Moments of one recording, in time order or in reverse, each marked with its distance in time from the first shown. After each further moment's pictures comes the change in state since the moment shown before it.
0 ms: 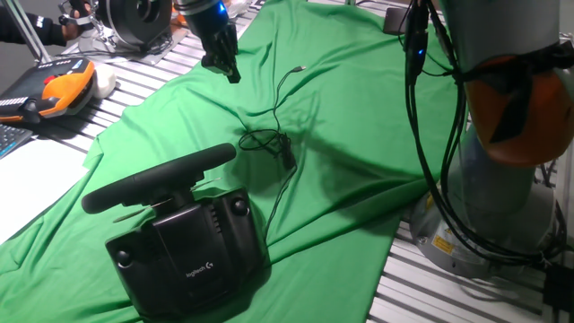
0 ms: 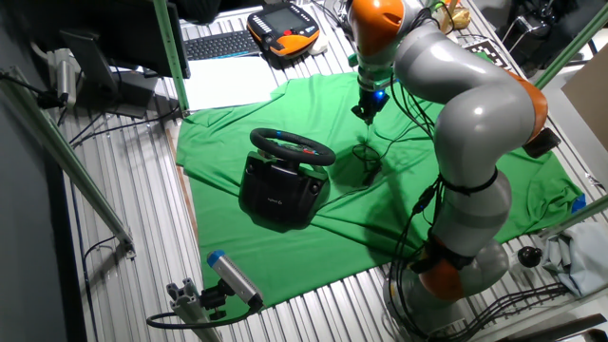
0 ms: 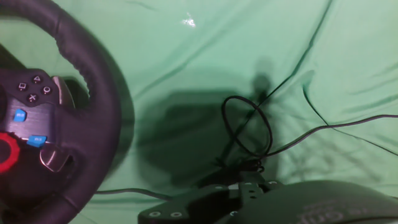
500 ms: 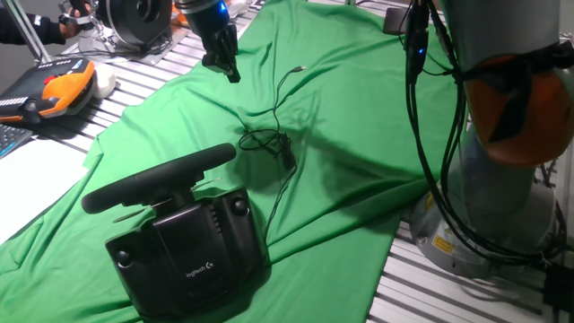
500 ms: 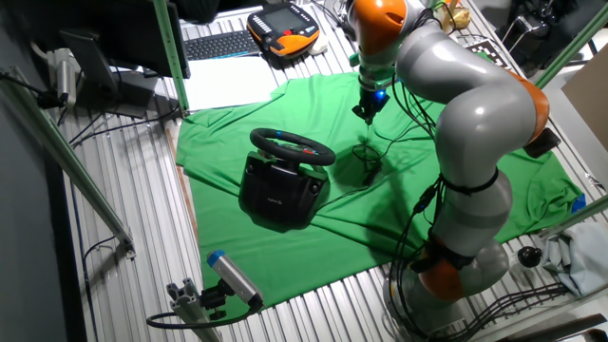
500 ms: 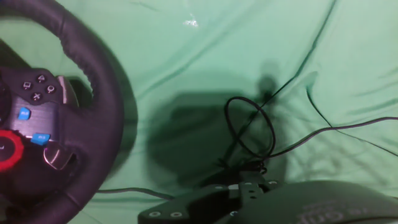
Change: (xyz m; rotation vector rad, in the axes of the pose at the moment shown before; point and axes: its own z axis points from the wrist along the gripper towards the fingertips) arm 0.000 0.000 0.000 -0.020 -0.008 -0.014
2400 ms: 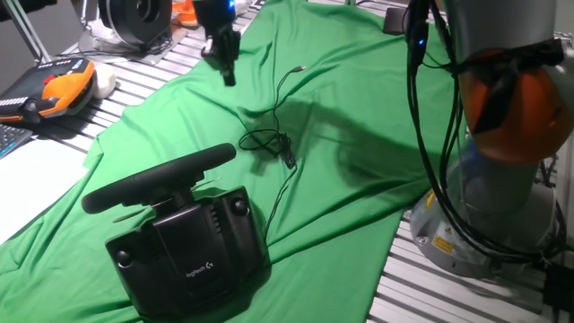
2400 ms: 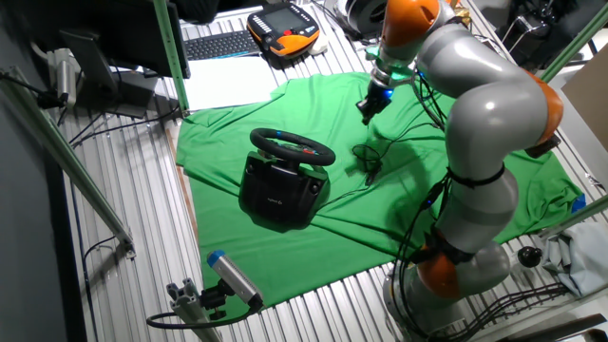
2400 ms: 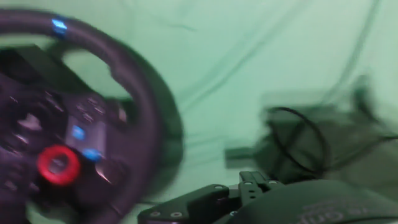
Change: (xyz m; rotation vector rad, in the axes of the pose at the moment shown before) arm -0.018 0.017 0.004 -0.288 -0.070 0.078
